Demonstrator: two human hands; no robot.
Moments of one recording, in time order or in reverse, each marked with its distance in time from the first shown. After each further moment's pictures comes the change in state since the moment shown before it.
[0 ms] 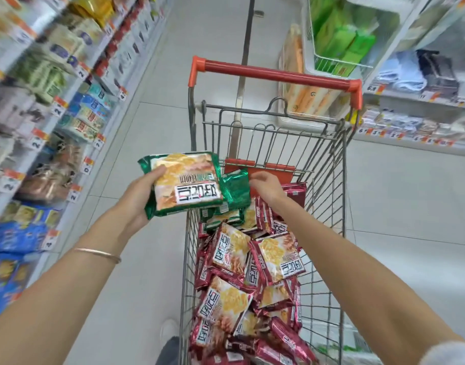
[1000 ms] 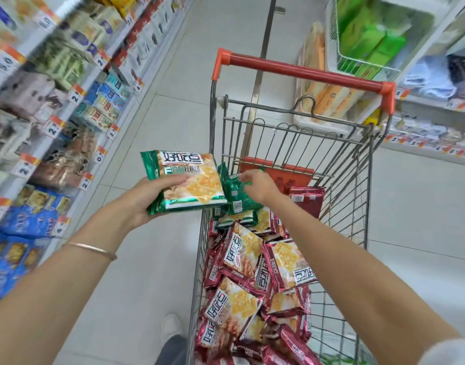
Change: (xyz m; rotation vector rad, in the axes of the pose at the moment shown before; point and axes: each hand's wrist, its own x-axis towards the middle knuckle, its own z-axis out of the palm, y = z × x) left_hand 0.006 0.000 -0.031 0.103 -0.135 -0.061; right_hand 0.032 -0.017 0.050 -0.540 -0.120 -0.302
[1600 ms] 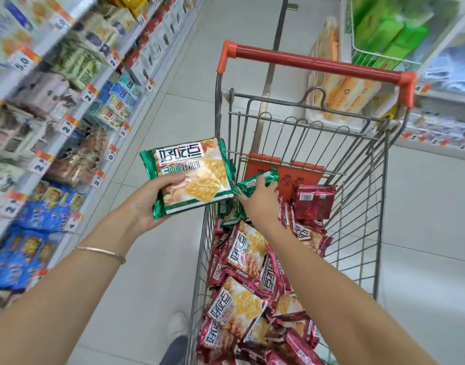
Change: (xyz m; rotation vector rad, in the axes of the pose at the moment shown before) left_hand -0.004 -0.020 0.012 -0.252 0.055 0.035; right_hand -0.007 0.014 0.068 -0.035 0.267 0.307
